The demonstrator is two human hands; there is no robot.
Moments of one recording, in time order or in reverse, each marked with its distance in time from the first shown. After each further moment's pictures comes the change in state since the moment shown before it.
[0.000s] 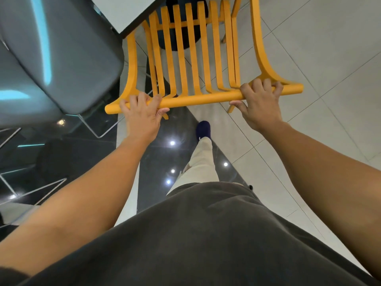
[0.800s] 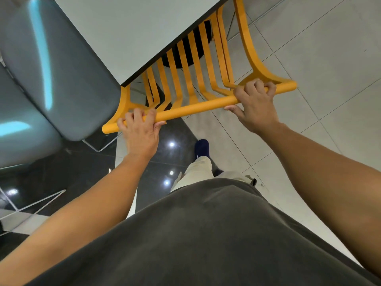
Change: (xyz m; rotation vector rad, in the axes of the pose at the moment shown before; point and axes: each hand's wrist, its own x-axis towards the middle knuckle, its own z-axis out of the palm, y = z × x) left_hand 0.111 -0.004 -0.002 -0.032 0.026 -0.155; right_hand 0.156 0.034 -0.020 0.012 0.038 -0.165
